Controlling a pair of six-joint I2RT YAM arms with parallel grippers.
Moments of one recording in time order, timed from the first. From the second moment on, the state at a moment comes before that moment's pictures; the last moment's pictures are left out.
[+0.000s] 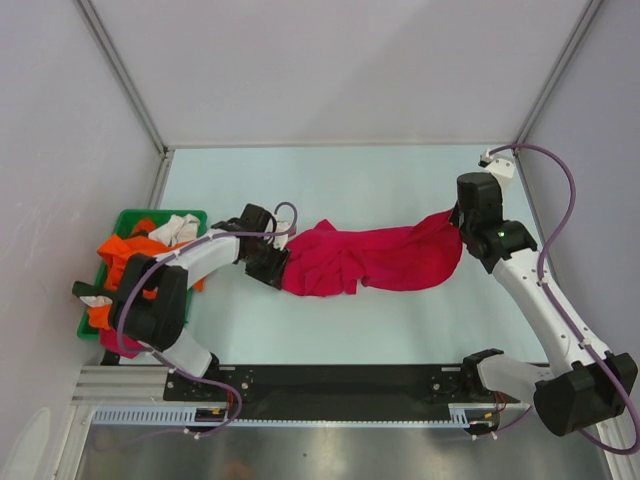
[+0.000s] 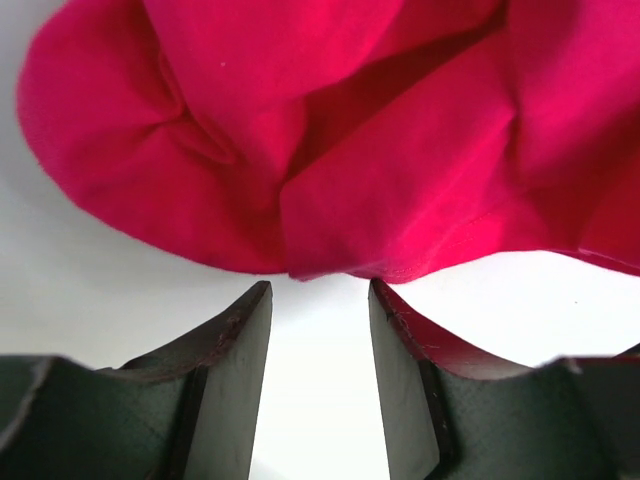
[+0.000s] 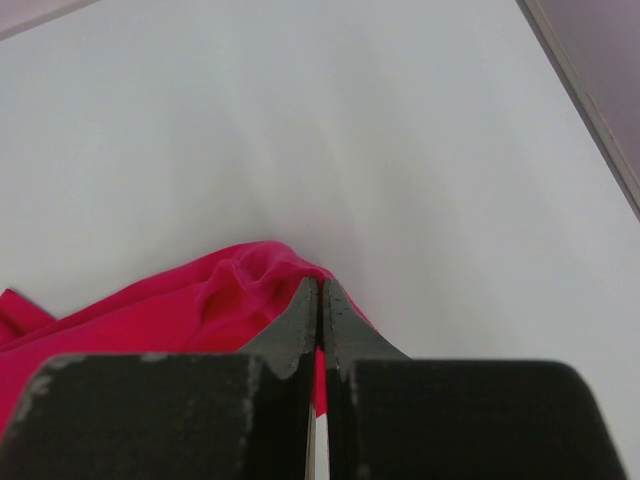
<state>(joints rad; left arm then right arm) -0.37 1.58 0.92 -0.60 0.26 0.11 0.30 1.13 1.10 -0.55 0.52 0.42</state>
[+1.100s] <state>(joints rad) -0.37 1.68 0.98 -0.56 0.24 0.10 0.30 1.12 1.09 -0.55 0.53 0.42</state>
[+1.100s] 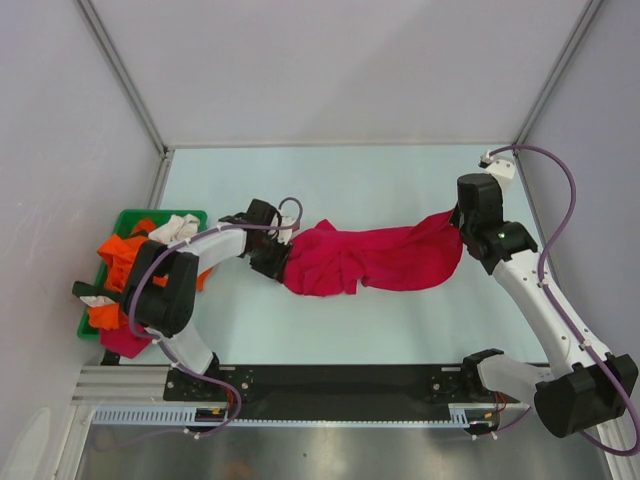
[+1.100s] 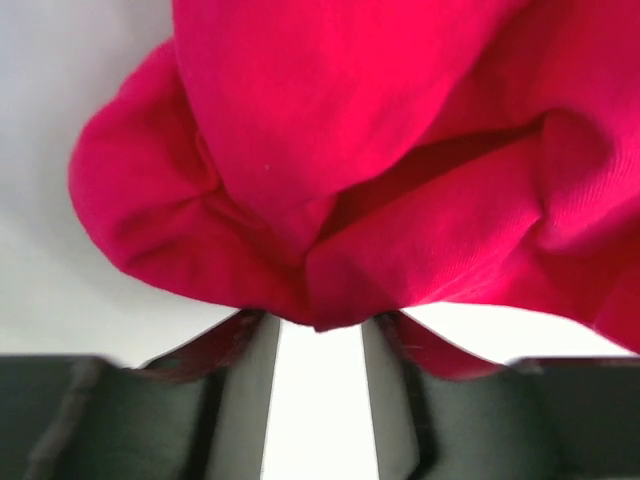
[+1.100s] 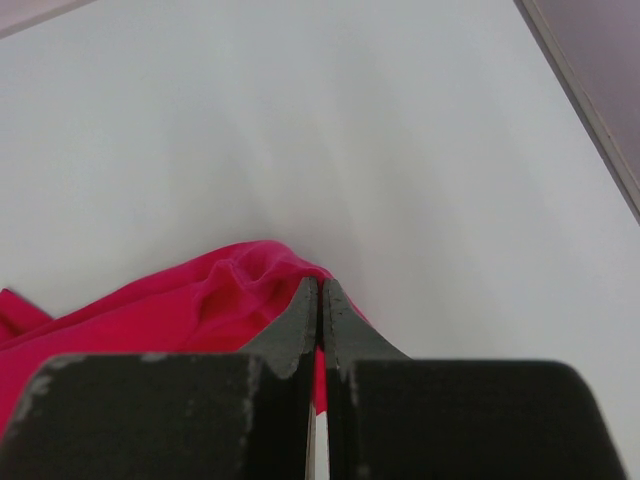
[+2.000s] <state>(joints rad) -0.27 1.36 1.44 -0.84 0.18 0.14 0.31 1.16 1.22 -0.55 0.53 0.37</state>
